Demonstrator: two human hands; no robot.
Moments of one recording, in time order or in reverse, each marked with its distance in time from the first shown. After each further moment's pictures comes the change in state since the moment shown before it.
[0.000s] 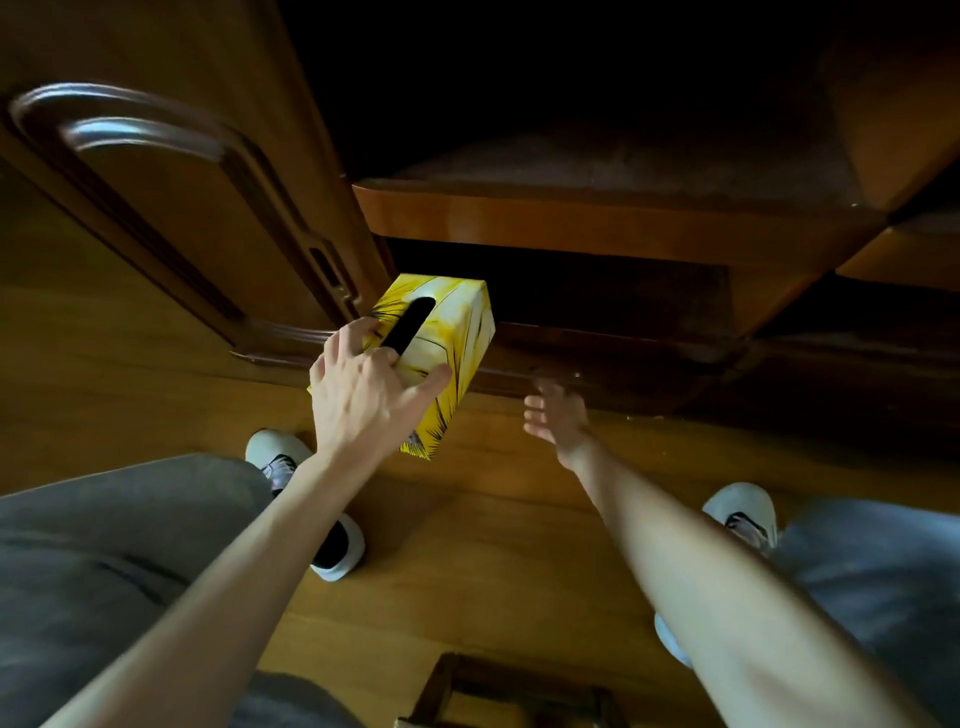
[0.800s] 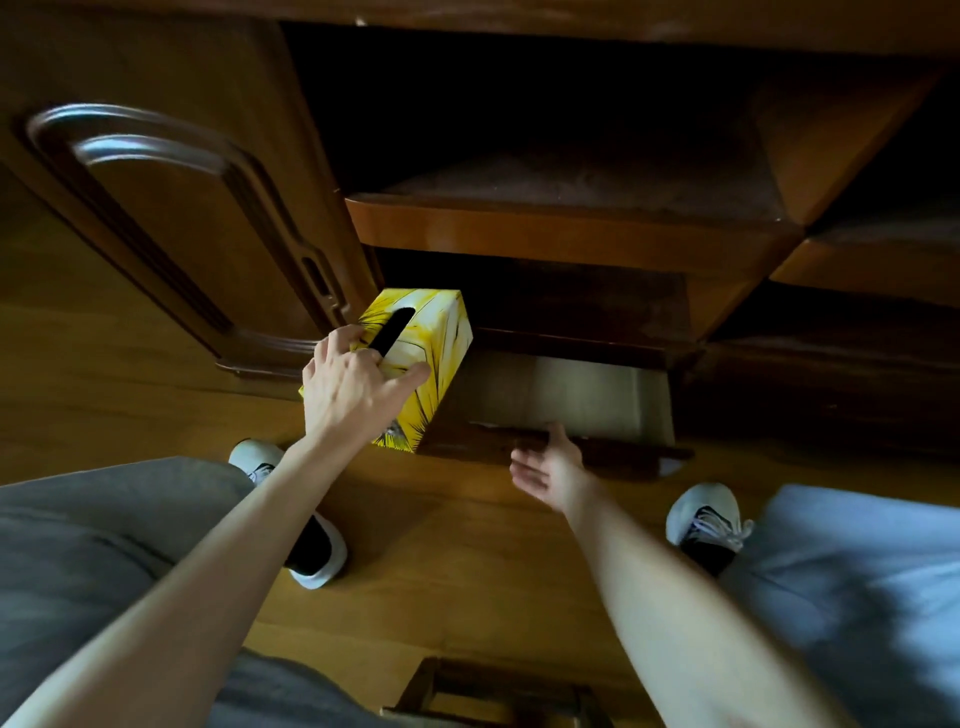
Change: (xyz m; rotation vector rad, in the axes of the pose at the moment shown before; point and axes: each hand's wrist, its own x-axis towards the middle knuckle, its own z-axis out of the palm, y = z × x) left_hand 0.002 -0.009 0.001 -0.049 -0.090 -0.001; right_hand -0.032 0.041 -0.018 0.282 0.136 0.380
